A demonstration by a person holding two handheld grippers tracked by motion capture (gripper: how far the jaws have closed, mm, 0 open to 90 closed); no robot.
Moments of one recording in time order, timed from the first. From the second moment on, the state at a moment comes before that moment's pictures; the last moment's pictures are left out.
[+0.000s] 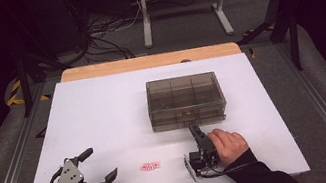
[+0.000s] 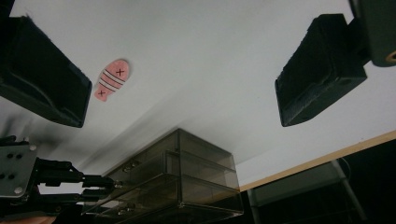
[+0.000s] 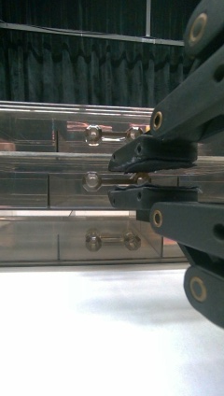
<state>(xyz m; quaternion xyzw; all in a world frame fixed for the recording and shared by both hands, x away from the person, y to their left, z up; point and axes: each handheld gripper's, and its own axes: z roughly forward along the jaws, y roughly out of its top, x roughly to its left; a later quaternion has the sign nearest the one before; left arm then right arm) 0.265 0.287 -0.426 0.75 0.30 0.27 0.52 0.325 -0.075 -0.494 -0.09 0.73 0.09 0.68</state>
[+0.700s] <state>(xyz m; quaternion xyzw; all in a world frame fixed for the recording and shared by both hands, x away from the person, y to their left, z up) 0.265 0.287 -0.426 0.75 0.31 0.27 0.52 0.320 -0.080 -0.494 -0.06 0.74 0.13 0.66</state>
